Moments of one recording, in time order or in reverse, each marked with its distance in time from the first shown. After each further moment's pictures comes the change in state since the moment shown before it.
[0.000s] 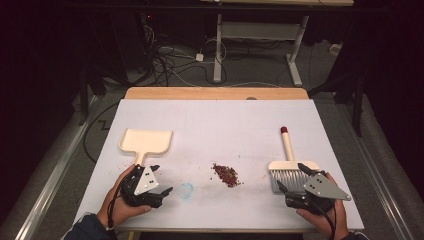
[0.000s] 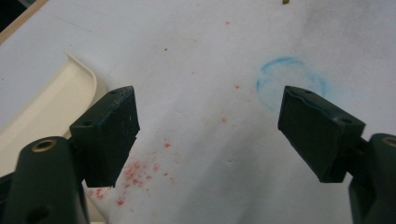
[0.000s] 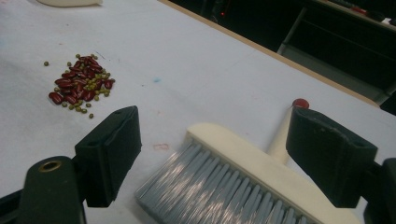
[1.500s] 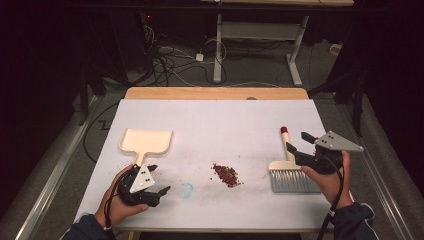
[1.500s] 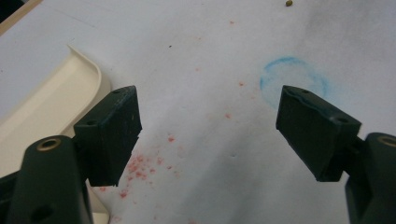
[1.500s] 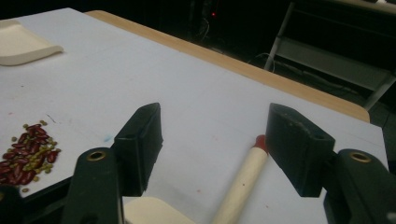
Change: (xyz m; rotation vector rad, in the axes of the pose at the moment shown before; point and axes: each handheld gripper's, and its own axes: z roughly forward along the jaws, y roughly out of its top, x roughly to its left) left arm 0.006 -0.004 -0.003 -0.007 -0.015 -0.032; right arm -0.070 0.053 0.032 0.005 0.015 0.146
